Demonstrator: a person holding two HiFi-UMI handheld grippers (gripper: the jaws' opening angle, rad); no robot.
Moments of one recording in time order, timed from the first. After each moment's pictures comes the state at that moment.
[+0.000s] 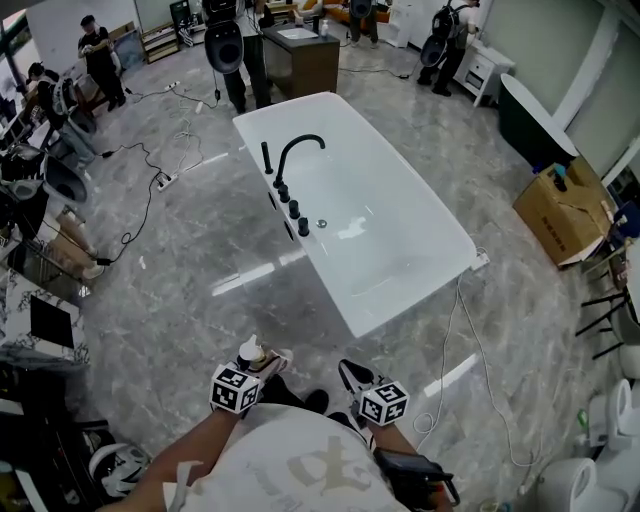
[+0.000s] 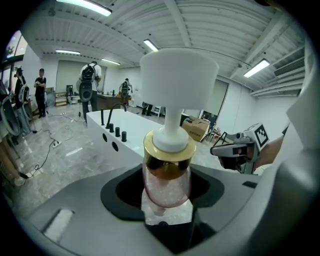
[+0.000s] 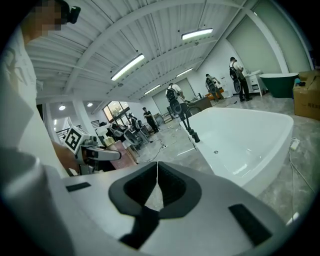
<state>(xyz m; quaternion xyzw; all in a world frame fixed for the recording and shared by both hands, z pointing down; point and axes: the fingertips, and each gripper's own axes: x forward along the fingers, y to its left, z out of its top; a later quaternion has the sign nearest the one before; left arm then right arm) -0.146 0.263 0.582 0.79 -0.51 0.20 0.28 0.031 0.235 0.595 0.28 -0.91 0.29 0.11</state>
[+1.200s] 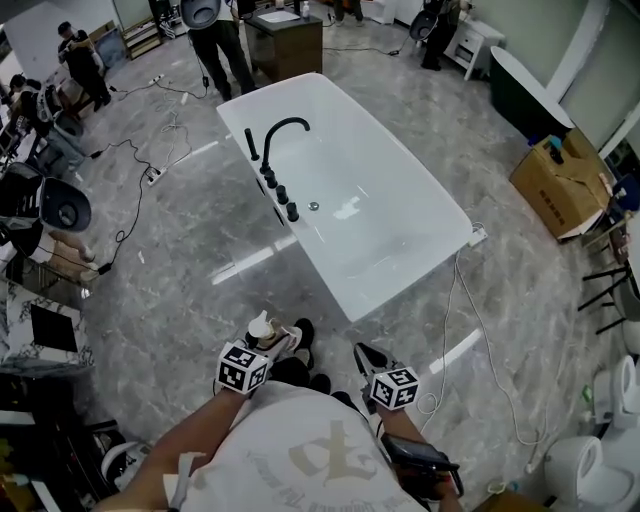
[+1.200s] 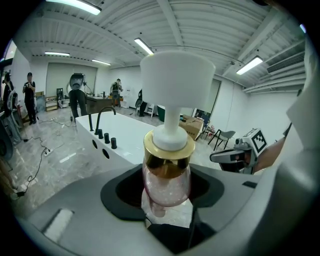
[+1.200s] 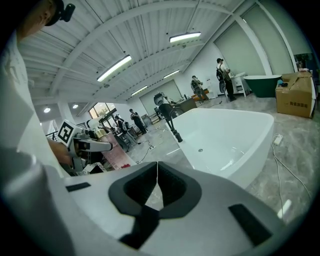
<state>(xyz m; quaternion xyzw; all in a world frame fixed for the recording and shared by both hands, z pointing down) -0.103 0.212 0.566 0.81 -0.48 0.21 0.25 0.091 0.207 0.610 0.35 -0.88 0.31 0.11</state>
